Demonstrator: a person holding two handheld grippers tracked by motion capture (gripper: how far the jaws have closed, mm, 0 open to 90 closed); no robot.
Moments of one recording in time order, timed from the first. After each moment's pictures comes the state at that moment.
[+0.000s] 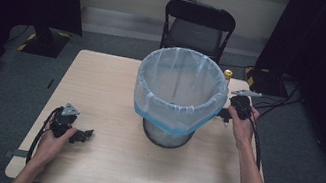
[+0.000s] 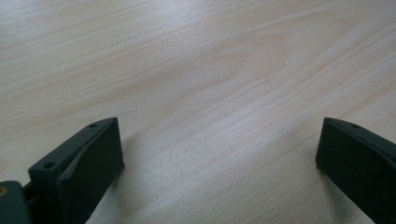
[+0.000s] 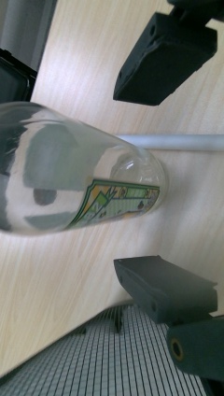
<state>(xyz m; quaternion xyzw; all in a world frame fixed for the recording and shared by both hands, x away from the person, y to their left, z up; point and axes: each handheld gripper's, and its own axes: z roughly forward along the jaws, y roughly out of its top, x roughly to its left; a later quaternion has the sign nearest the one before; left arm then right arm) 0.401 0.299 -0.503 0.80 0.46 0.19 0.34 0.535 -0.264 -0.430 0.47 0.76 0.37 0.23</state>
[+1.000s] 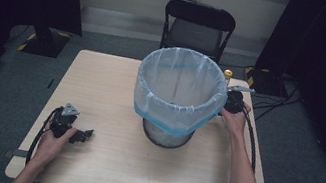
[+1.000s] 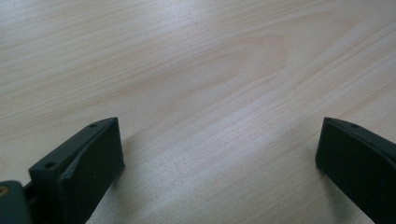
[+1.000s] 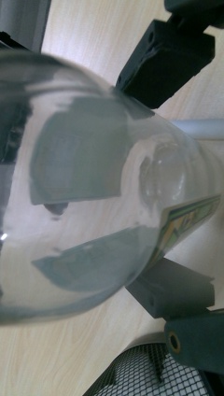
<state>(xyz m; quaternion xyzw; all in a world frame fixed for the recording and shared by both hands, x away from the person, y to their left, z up) 0.401 0.299 -0.503 0.80 0.46 0.20 0.34 0.577 -0.257 -0.459 0.48 0.75 0.40 0.22</state>
